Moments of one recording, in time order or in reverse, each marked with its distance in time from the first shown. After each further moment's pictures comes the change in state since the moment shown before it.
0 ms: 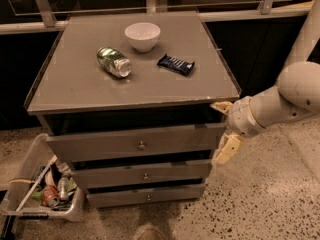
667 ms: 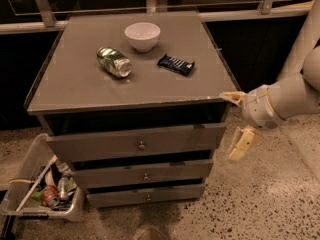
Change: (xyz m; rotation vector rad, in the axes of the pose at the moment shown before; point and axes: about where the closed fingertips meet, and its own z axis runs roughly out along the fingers) arm -0.018 0.008 -0.055 0.020 0.010 -0.039
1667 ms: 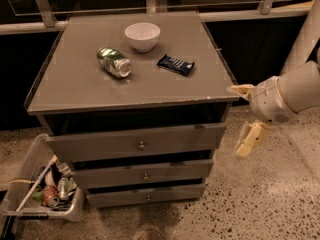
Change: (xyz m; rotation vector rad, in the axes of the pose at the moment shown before) arm -0.010 0.003 -0.031 0.014 0.039 0.019
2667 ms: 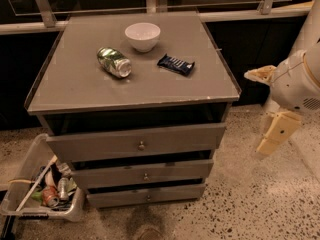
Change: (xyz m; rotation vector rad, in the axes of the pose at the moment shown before) arm -0.031 0.024 -0.078 0.039 0.170 0.006
